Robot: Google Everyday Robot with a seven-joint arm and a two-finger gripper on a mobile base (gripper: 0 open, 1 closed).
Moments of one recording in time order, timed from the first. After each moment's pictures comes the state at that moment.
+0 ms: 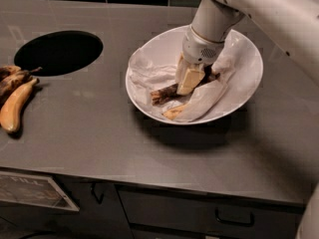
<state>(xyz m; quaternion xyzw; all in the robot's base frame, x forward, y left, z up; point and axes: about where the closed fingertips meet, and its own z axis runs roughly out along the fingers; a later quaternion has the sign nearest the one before) 0.587 -0.062 0.851 -0.74 0.65 0.09 0.12</state>
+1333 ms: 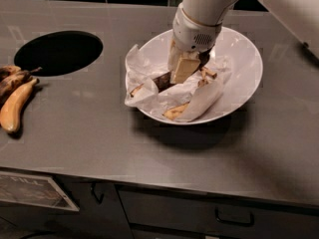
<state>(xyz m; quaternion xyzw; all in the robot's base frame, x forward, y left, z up) 0.562 -0.039 0.910 -0.76 0.63 0.02 0.15</state>
